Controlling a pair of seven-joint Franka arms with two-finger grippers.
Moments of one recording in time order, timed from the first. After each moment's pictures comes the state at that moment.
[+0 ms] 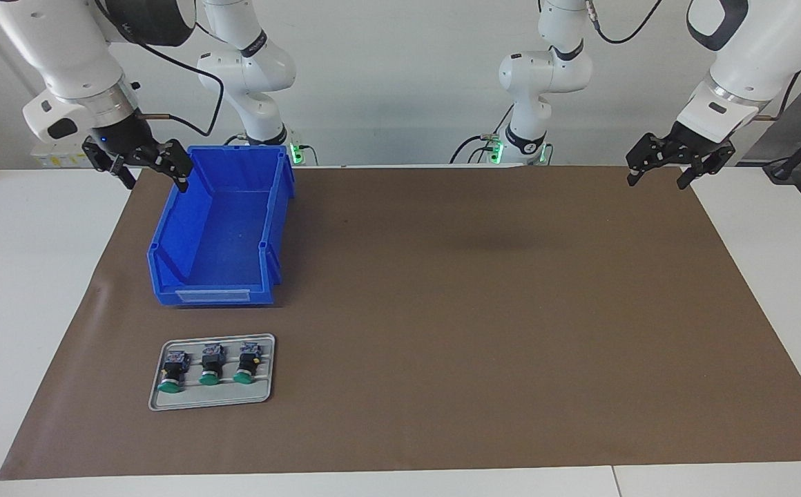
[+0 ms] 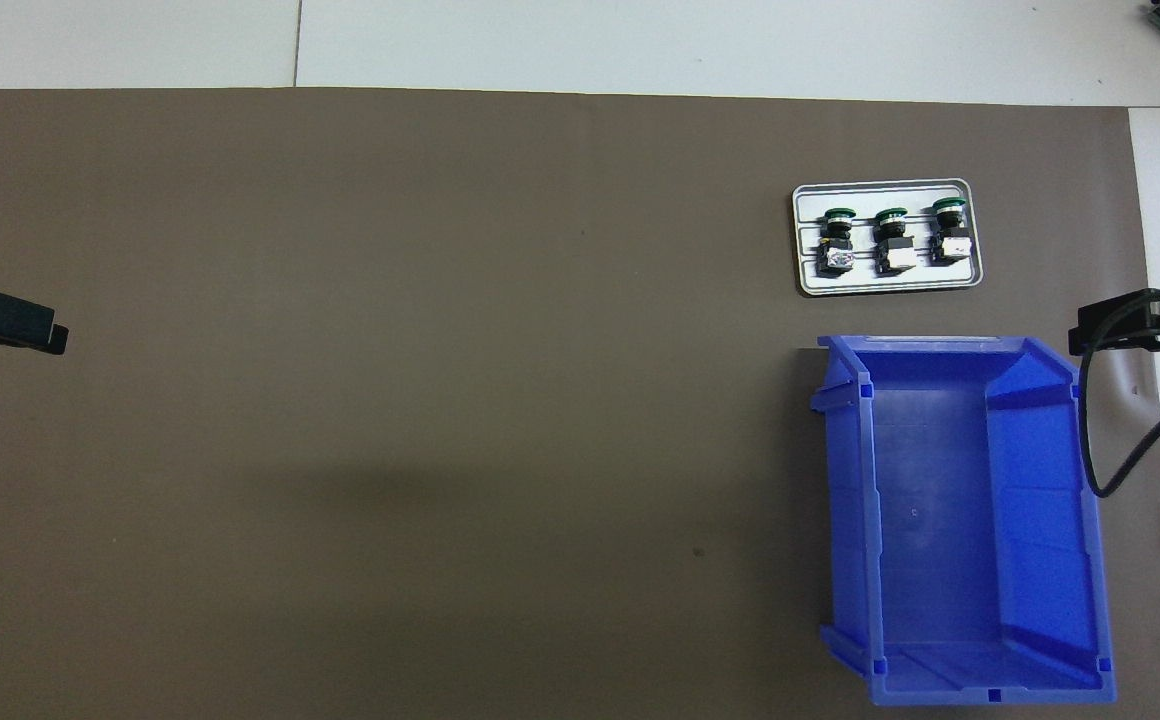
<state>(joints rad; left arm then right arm) -0.06 -0.01 0.06 -1.57 -0.04 1.52 0.14 0.06 -0.04 -0.11 -1.63 -0.02 1.57 0.06</state>
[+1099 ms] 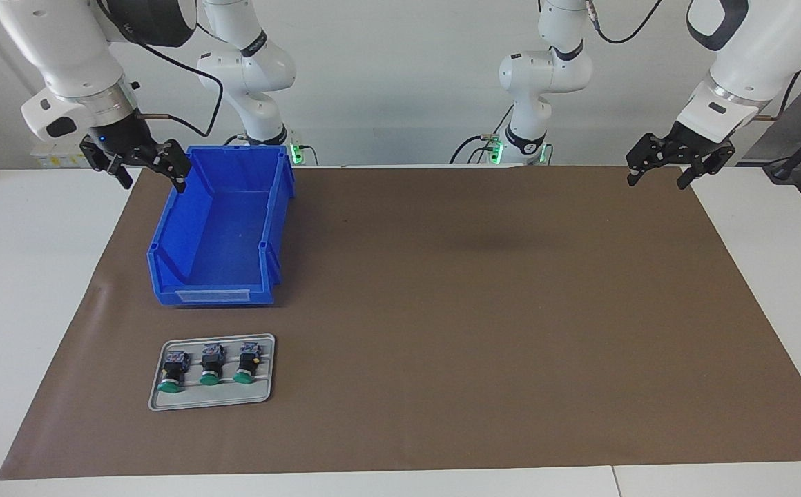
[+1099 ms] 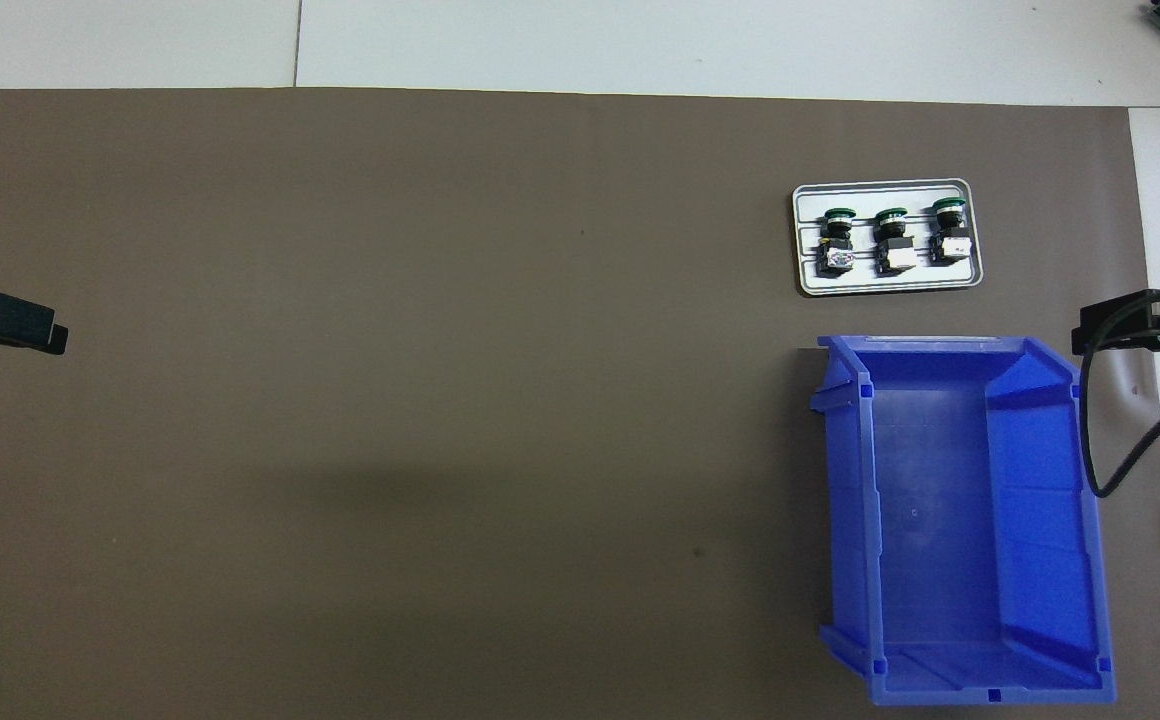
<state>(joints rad) -0.06 -0.01 0.06 -1.57 -0.04 1.52 0.14 0.06 -0.05 -0.11 -1.64 -0.04 1.57 0.06</state>
